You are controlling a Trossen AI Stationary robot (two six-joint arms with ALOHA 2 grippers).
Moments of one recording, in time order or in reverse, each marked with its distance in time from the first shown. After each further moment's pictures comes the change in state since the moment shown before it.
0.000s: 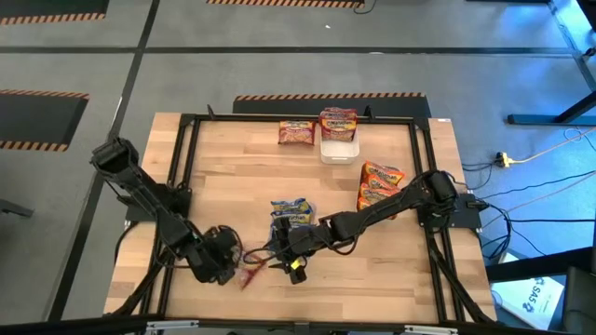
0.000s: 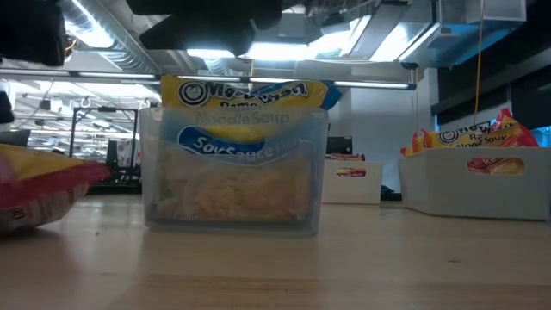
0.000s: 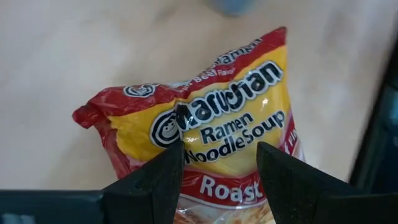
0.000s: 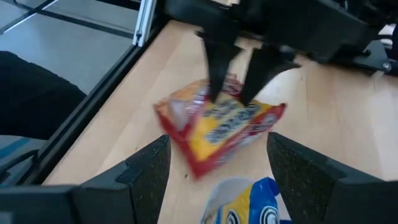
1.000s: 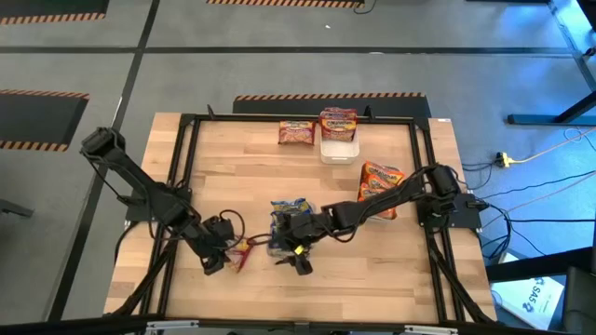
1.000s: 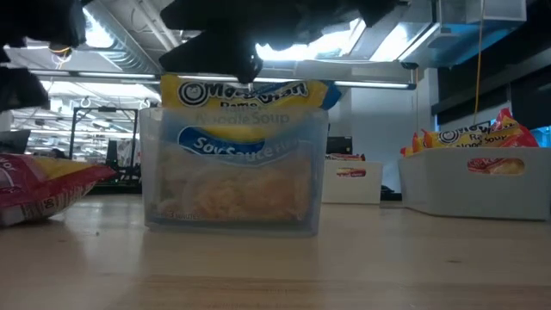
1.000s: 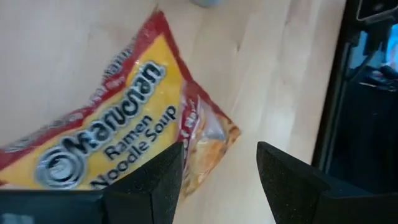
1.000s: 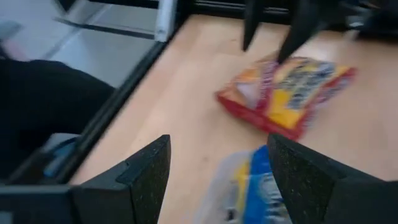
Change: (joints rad) left arm 0.140 -0.250 -0.041 -0.097 0.241 0.306; right arm -0.070 -0.041 -0.096 0.047 -0.218 0.071
